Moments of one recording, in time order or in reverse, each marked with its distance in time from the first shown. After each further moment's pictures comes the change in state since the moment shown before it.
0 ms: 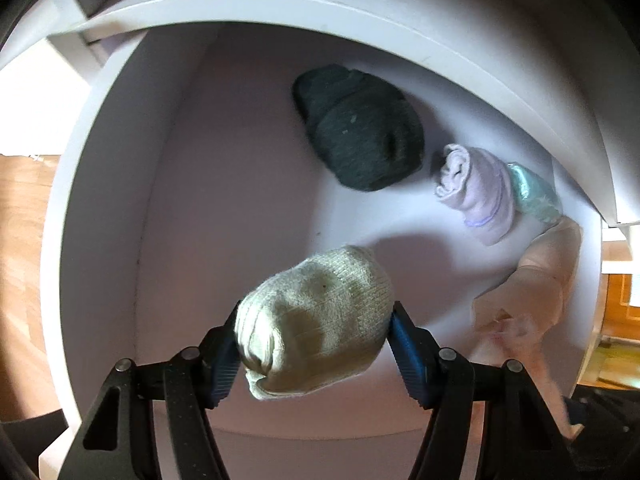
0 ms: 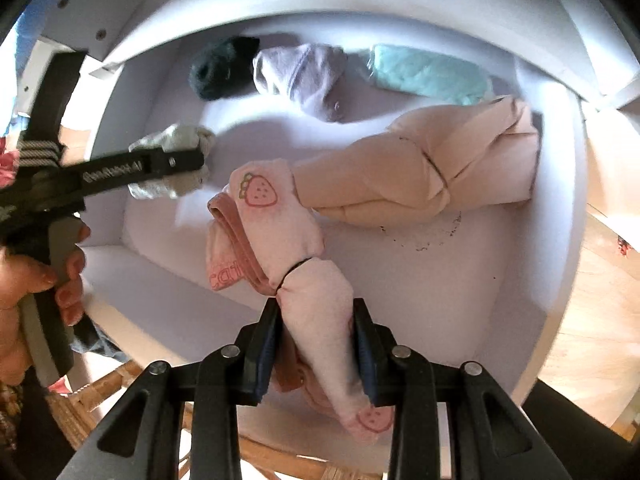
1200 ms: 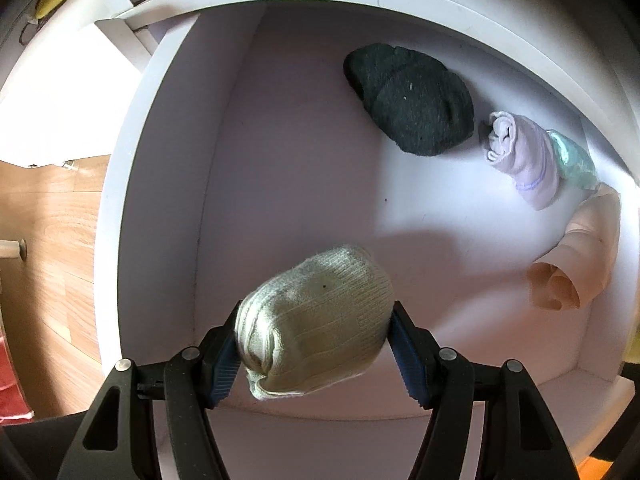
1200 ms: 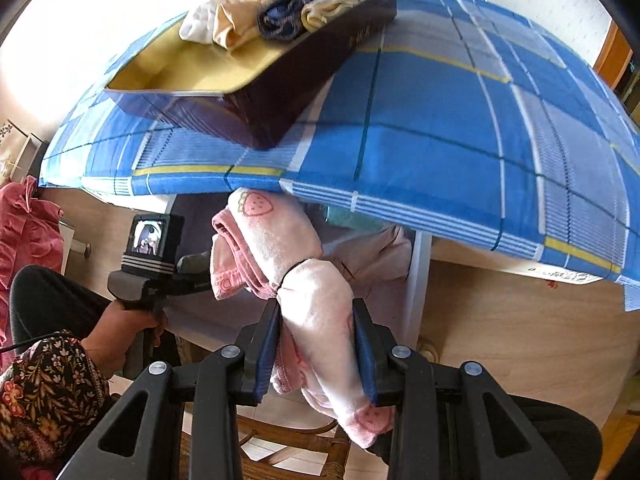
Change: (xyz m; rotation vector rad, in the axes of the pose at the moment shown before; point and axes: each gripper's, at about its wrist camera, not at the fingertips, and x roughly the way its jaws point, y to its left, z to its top) left arm 0.012 -0.047 -0.022 0.067 0.009 0.153; right arm -0.209 -0.006 -0.021 0.000 -0.342 -0.097
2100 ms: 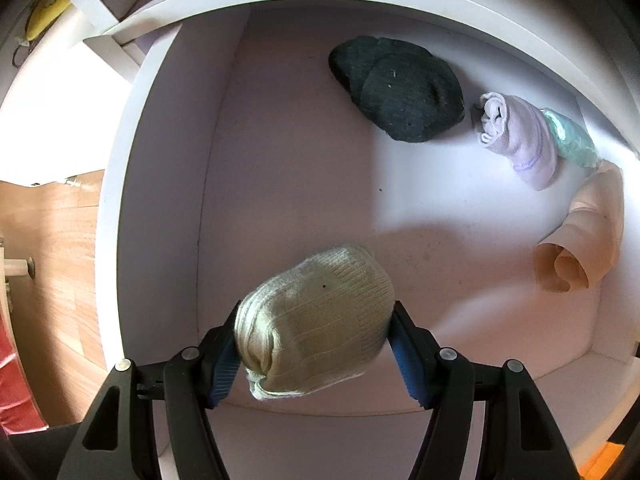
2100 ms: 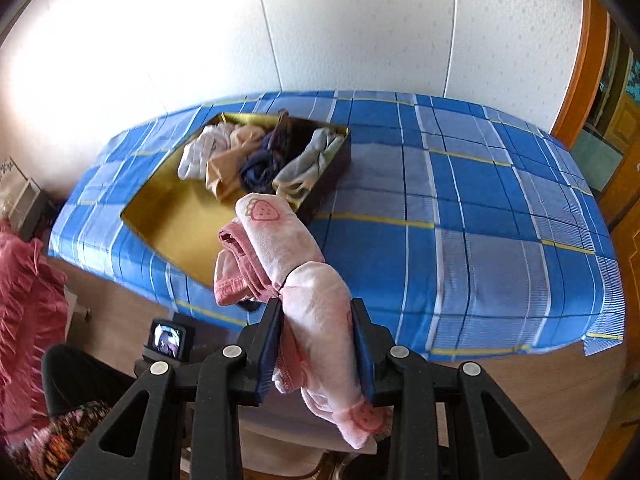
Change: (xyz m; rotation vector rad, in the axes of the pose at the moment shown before) left arm -0.012 -0.013 0.006 0.070 -0.009 0.024; right arm -0.103 -0.023 0.082 0.047 -0.237 -0.031
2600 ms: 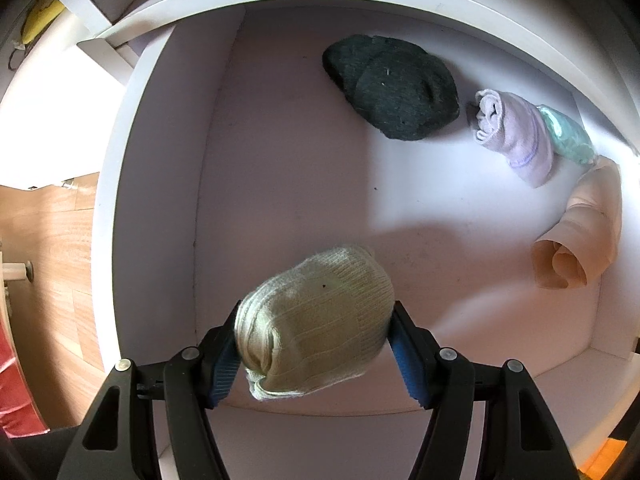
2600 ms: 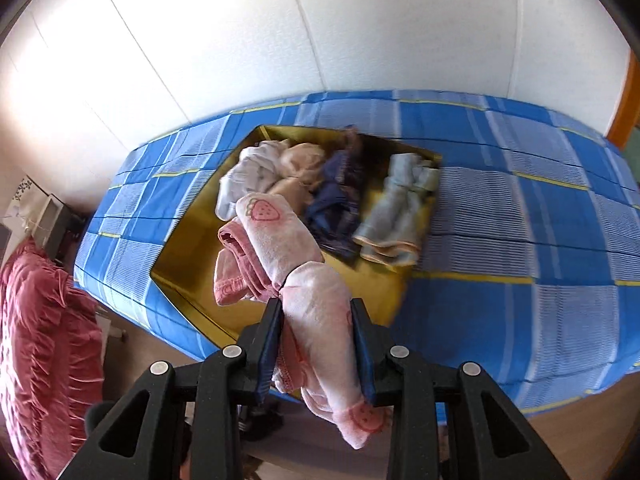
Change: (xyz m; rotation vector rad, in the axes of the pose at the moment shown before) left arm 0.000 0.001 -0.001 0.010 0.002 -0.012; right arm 0.084 0.077 0.074 0.042 0.073 0.134
